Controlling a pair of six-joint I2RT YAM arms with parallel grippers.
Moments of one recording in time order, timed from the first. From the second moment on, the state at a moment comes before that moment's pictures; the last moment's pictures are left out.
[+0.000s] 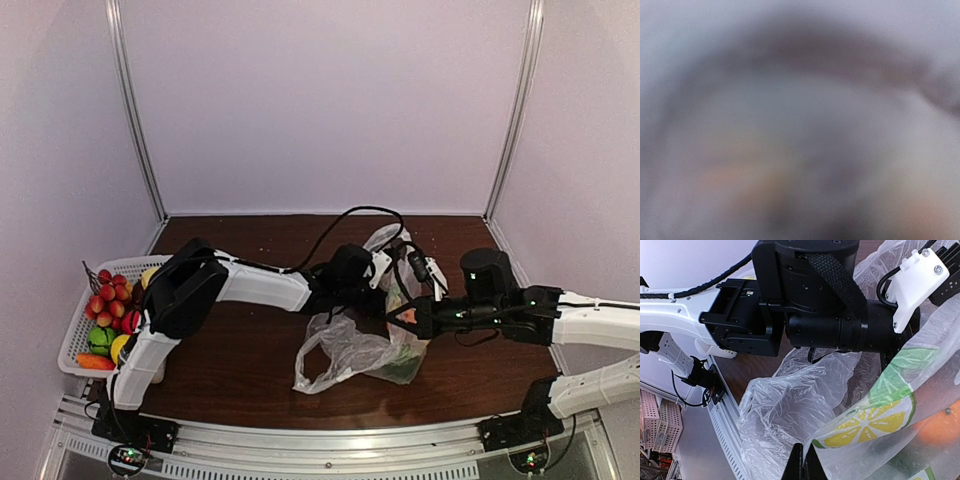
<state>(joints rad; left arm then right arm) -1.00 2.38 1.70 0.18 -0.02 -0.04 0.87 1.02 0.63 -0.10 -0.24 0.58</state>
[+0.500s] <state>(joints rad) -0.99 2.37 1.68 0.17 -0.08 -0.07 0.87 0.95 0.61 -0.12 -0.15 0.60</state>
